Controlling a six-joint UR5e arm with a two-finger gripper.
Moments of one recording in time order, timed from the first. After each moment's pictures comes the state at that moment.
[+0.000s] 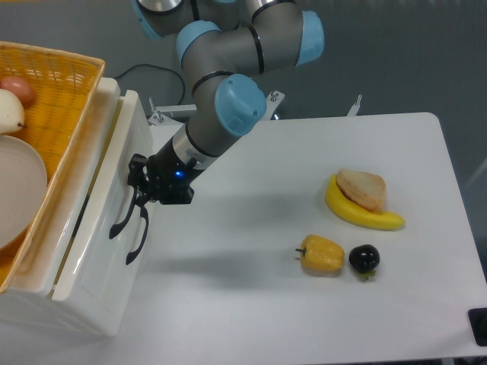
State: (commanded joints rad) arm 2.35 -1.79 -1.70 -1.30 0.88 0.61
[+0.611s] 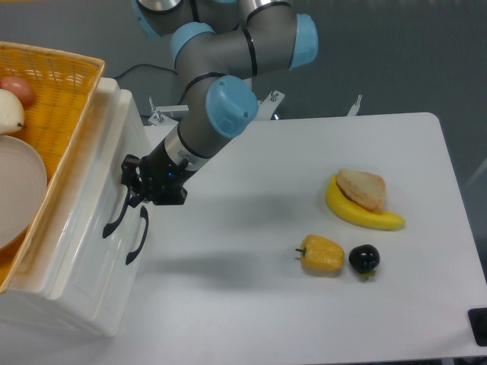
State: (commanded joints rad) arm 2.33 -1.79 -1.70 -1.29 0.88 0.60
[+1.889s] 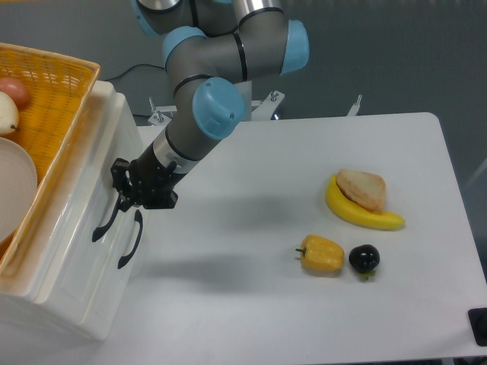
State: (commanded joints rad) arm 2.29 -1.80 -1.70 -1.24 0.88 0.57
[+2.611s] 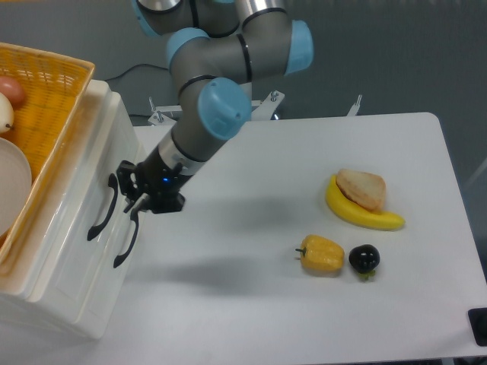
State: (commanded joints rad) arm 2.42 -1.81 -1.68 -1.18 0.93 0.59
